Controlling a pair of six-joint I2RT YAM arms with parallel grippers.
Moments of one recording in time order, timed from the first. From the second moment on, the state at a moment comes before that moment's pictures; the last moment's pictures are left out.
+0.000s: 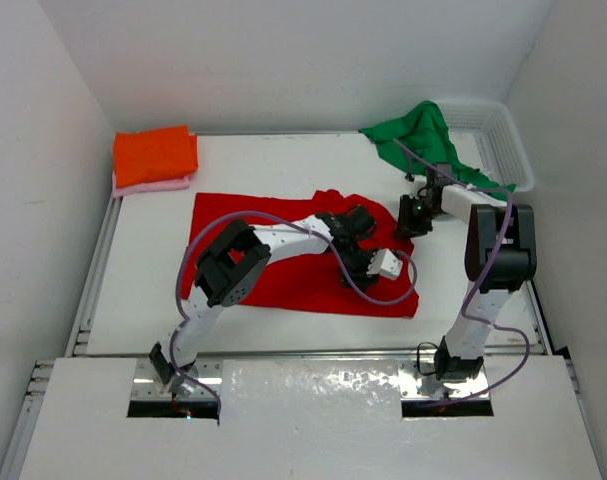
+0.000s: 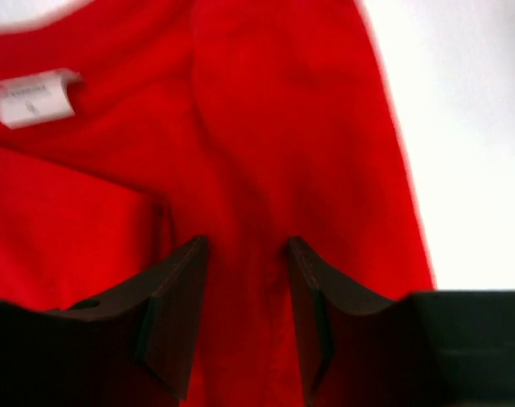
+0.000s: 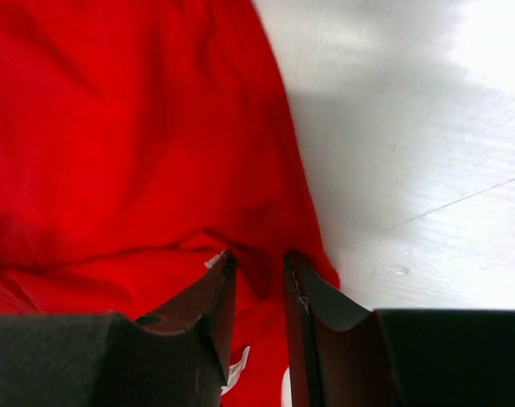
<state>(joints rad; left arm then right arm) -0.90 2.24 1.70 -0.60 0.64 0.87 -0.03 1.94 1.20 -0.50 -0.35 0.01</state>
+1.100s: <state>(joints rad) -0.90 2.27 1.86 -0.65 0.57 0.83 -0.02 1.93 1.18 -0.50 -0.32 -0.01</state>
